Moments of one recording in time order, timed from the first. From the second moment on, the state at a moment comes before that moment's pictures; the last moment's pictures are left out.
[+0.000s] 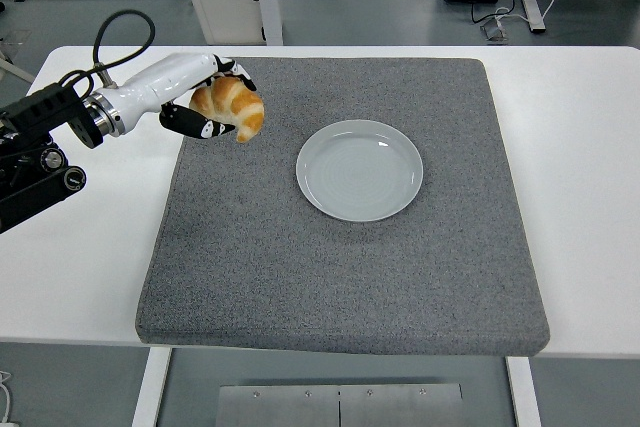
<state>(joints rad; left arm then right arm) -1.07 0.64 -0.18 -1.15 1.28 0.22 -0.29 -0.14 0.00 0.03 0.13 -0.10 0.03 0.41</state>
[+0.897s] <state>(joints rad) -1.32 0.64 -0.17 -1.15 1.24 0.10 -0.27 -0.14 0.00 0.03 0.13 -0.10 0.03 0.41</state>
